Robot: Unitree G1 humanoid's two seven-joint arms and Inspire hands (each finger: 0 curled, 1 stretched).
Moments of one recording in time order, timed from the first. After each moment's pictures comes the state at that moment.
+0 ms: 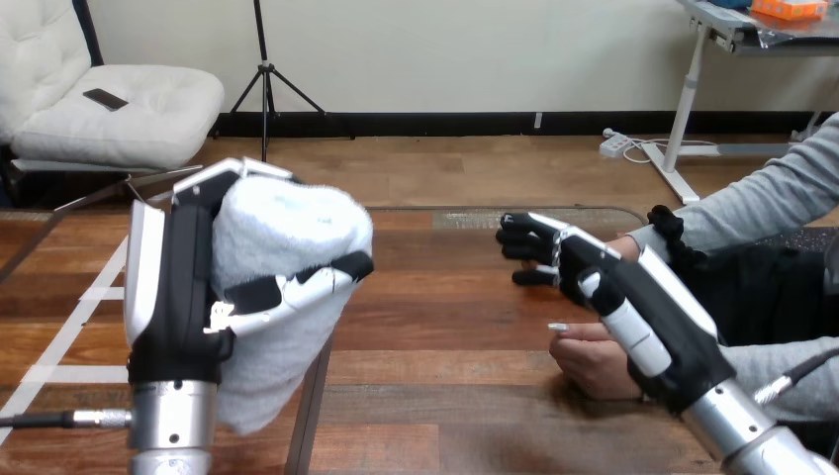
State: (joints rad) left arm 0.10 0.21 -0.05 -0.14 0.27 -0.41 0.27; right arm -0.04 -0.29 -0.05 0.25 0.13 -0.51 0.54
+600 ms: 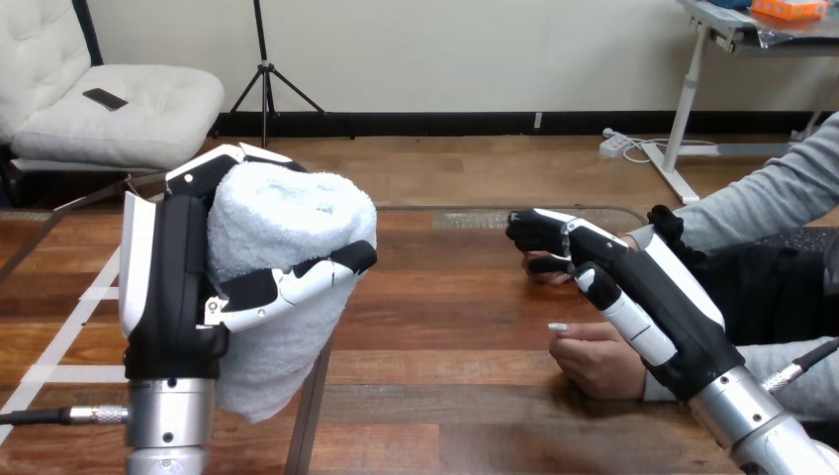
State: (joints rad) left arm 0.09 0.19 -0.02 -0.10 0.21 -0.51 0.23; right arm -0.09 -0.33 -0.06 0.37 0.06 -0.60 0.48
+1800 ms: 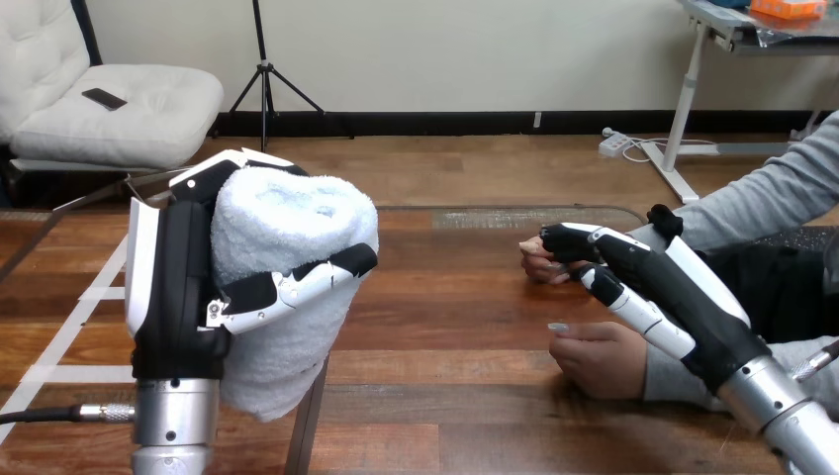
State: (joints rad) left arm 0.05 0.16 0.01 0.02 0.16 -0.62 0.18; right arm -0.21 -0.44 -0.05 0.63 -0.09 -0.71 0.38
